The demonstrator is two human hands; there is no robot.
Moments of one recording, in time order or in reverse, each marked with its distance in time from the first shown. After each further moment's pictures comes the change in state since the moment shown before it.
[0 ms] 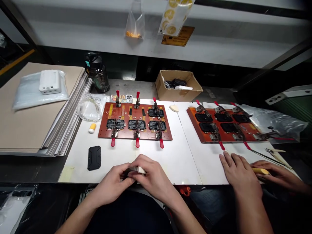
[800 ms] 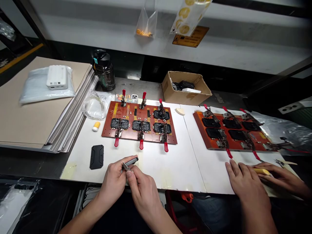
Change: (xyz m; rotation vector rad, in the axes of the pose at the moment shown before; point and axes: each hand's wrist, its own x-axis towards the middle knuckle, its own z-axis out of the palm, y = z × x) left_hand 0.004 -0.006 0.005 0.158 0.383 0.020; right_hand -0.013 -0.002 0.059 -0.129 0.047 0.202
